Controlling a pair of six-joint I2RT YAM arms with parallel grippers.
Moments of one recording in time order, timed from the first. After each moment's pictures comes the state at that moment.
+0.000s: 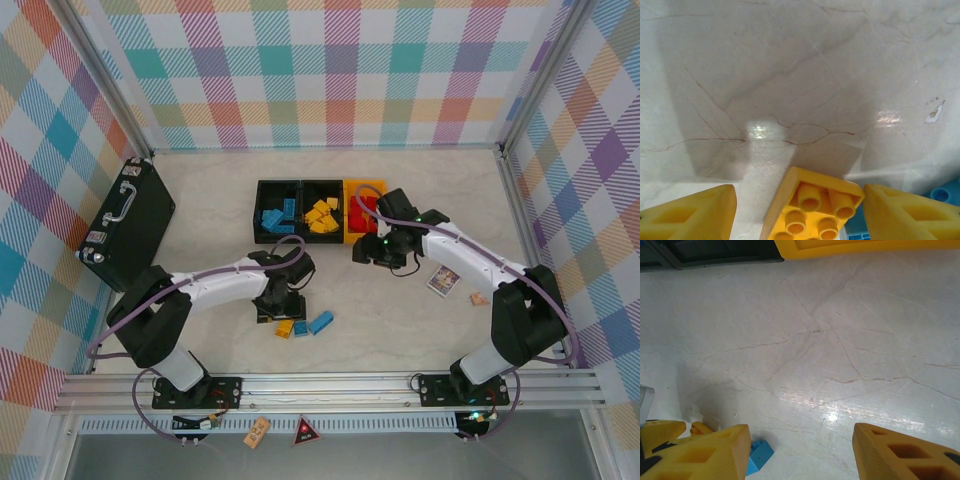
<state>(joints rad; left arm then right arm) -0.80 1.59 0.92 -0.85 0.04 -0.84 0.53 1.53 1.12 -0.73 -0.27 0.57</state>
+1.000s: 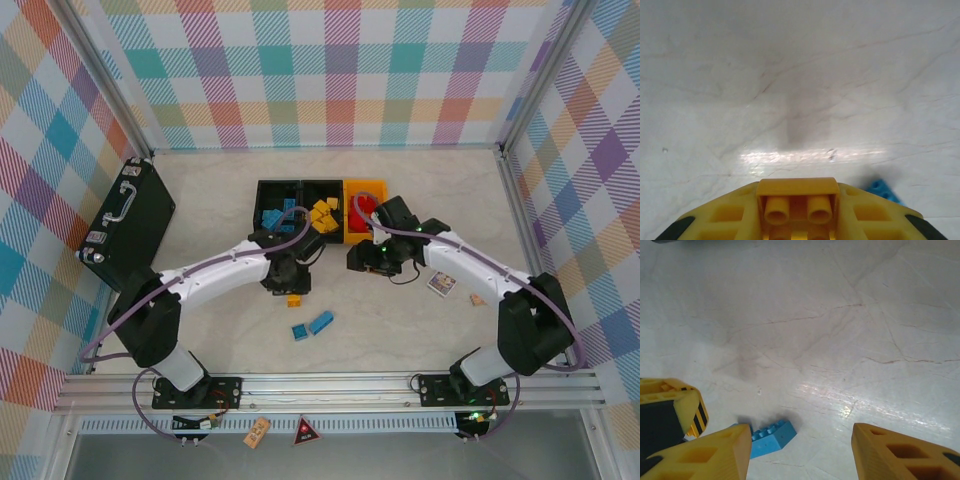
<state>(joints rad) -0.79 1.61 1.19 -0.94 -0.08 -0.81 0.56 1.47 1.05 -0.67 -0.37 0.58</state>
